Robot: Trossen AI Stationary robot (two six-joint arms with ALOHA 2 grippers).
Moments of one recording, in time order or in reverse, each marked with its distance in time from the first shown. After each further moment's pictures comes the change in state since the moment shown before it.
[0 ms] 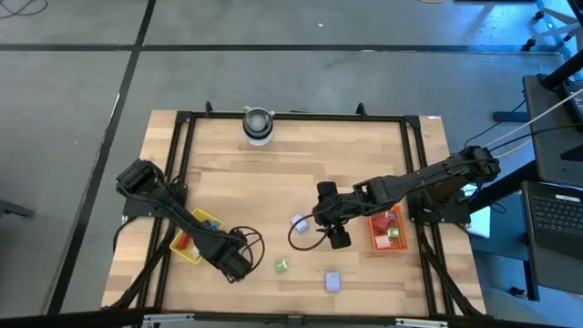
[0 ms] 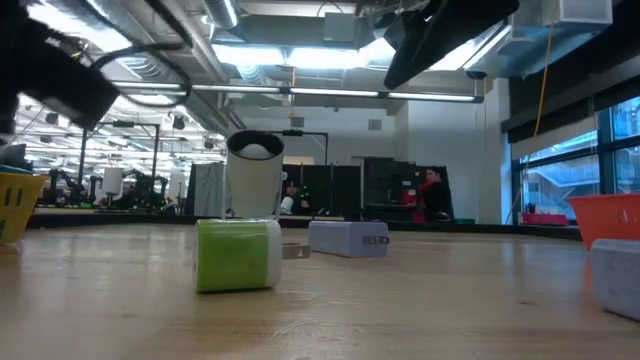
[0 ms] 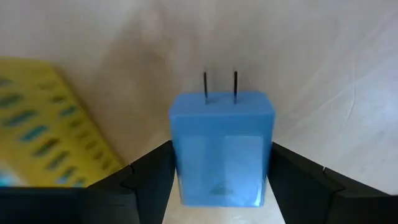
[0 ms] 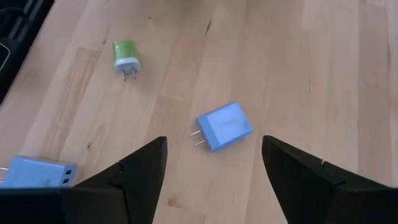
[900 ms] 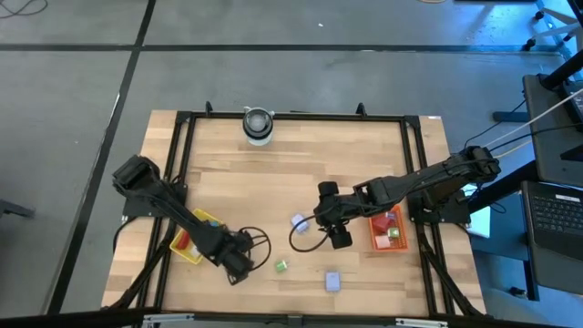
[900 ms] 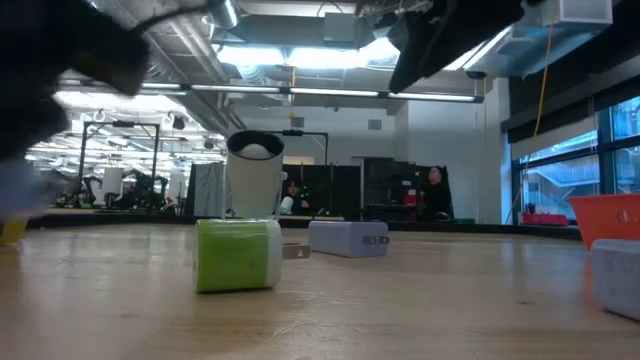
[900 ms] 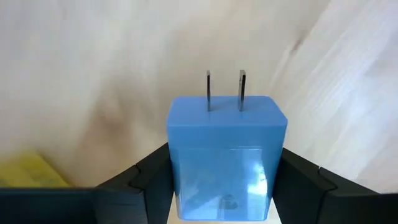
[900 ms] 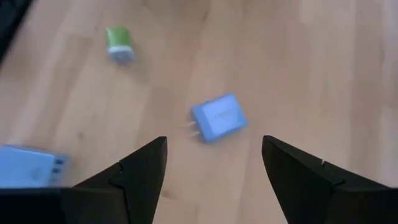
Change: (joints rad) left arm 0.016 -0.052 -0.013 0.119 -0.098 0.194; right arm 0.007 0.000 0.000 -0.029 0.028 -0.021
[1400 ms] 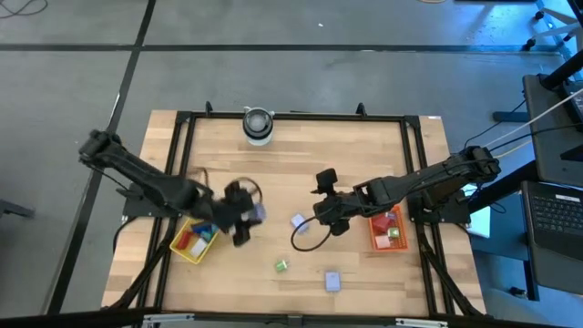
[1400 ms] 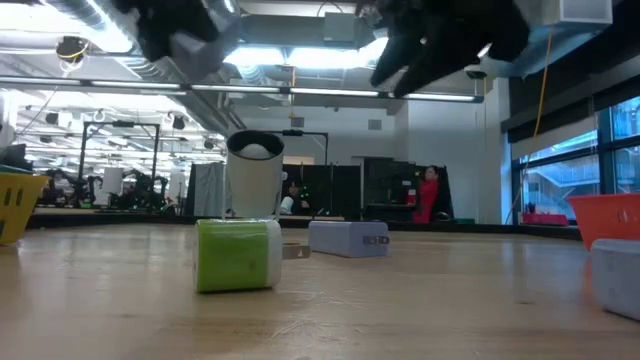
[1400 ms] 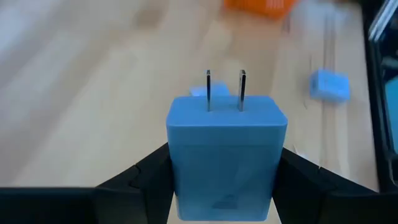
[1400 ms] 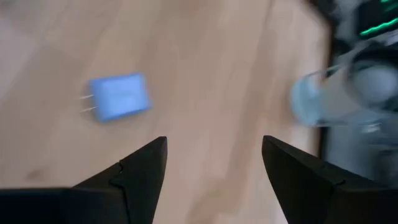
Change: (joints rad) left arm 0.201 -0.485 -0.139 0.269 -0.394 0.520; right arm 0.001 0.000 0.000 0.003 0.335 -0.320
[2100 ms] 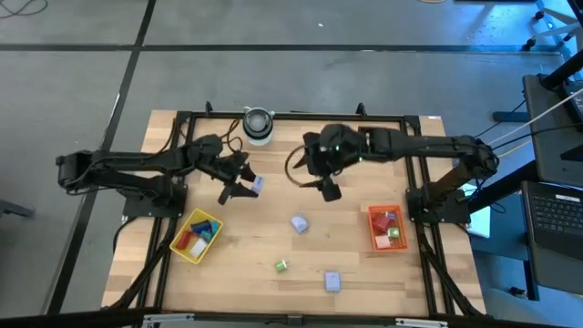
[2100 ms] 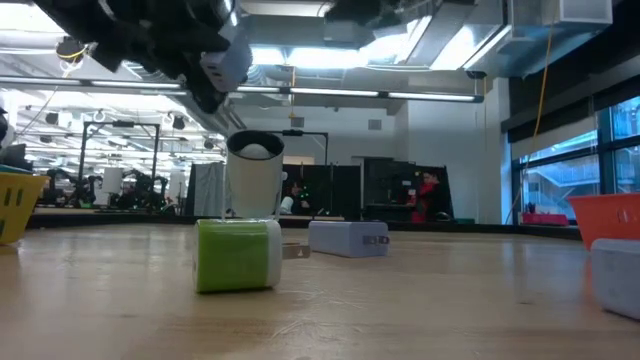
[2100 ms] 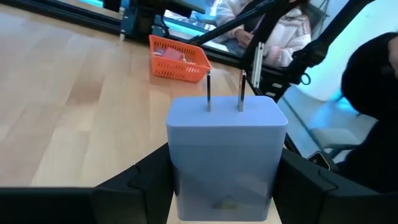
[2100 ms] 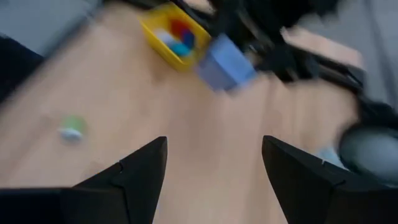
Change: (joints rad) left arm 0.709 -0.251 -0.425 0.647 1.011 0.453; right arm -0.339 -0.003 0.291 -0.002 -0.645 -0.053
